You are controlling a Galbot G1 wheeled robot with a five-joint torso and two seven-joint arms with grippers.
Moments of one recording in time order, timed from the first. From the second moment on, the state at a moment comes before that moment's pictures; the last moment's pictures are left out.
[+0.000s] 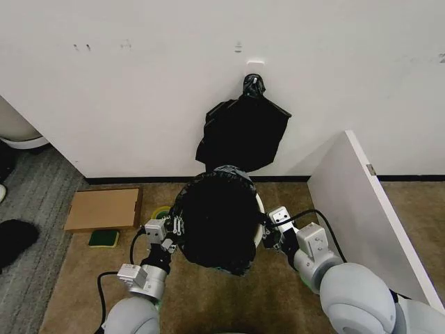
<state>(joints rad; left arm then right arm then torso) 1.31 -0.96 -0.11 -2.15 -0.51 -0.19 -0.41 -0.91 0.72 -0.09 2.44 0.88 -0.73 0.66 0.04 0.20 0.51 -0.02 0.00</state>
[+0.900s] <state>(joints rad) 1.32 -0.94 -0.11 -2.20 -0.58 -0.19 -0.41 -0.94 0.71 -0.03 2.37 0.85 -0.72 0.63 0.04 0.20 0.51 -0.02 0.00</state>
